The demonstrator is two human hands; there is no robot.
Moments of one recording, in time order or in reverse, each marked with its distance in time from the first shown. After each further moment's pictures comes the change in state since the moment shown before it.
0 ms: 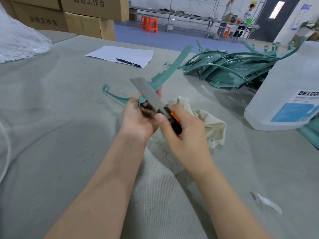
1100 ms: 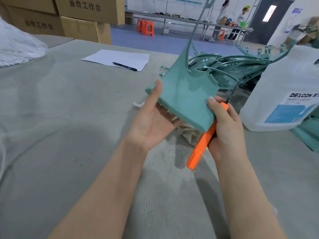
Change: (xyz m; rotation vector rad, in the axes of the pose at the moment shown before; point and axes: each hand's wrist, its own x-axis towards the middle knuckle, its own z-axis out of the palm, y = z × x) left_hand -0.006 -0.022 0.002 0.564 -0.366 -0.063; right_hand 0.022 0.014 -0.050 1.014 0.402 0.689
